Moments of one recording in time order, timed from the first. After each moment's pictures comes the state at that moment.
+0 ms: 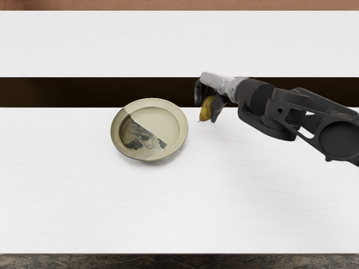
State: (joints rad) left arm -0.07 0.00 -0.09 -0.11 0.02 0.02 0.07; right arm 1.04 -0.32 0.48 1.36 -1.33 0.16 -0.61
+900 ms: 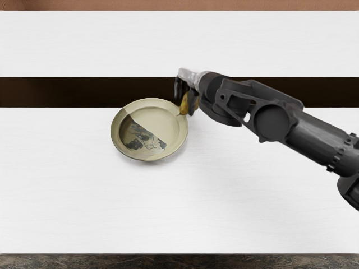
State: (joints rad) left arm -0.07 0.00 -0.09 -0.11 0.02 0.02 0.07; right arm 1.18 0.00 0.41 0.90 -1.34 0.13 -0.61
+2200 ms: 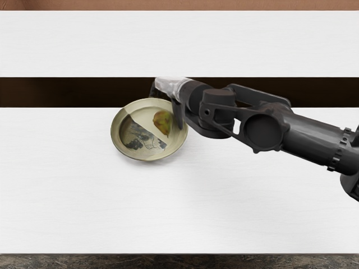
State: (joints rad) left arm -0.07 0.00 -0.09 -0.11 0.02 0.02 0.07; right arm 1.24 0.00 0.26 1.04 -1.33 0.12 -0.61
